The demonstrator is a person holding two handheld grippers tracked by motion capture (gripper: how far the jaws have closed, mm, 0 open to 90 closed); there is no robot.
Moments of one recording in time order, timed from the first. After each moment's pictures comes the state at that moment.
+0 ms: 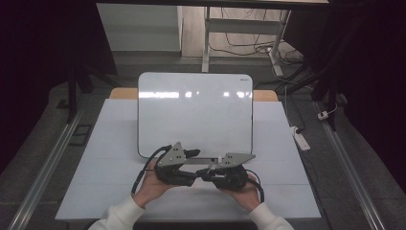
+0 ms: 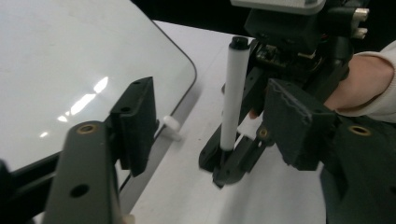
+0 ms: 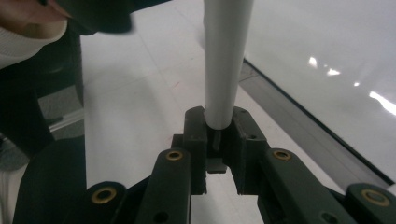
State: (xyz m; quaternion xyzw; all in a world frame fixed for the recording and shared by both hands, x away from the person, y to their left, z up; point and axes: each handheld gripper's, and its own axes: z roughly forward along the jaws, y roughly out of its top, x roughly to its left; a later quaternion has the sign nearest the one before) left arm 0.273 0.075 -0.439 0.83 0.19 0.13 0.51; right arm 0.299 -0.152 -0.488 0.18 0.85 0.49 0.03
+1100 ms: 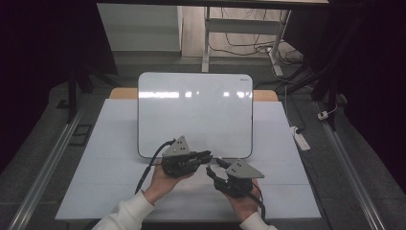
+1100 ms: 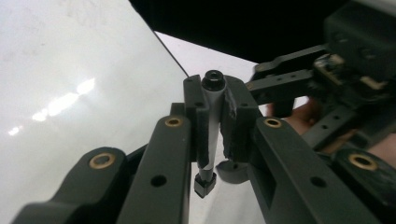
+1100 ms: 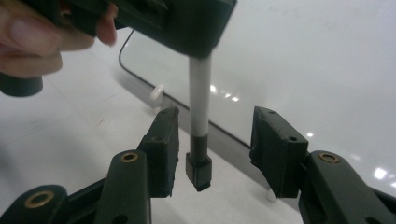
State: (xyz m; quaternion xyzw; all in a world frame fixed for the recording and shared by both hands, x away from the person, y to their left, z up) left arm 0.290 0.064 -0.444 0.80 0.24 0.09 0.55; right arm 0.260 -0.155 -0.476 0.29 0.78 0.50 0.23
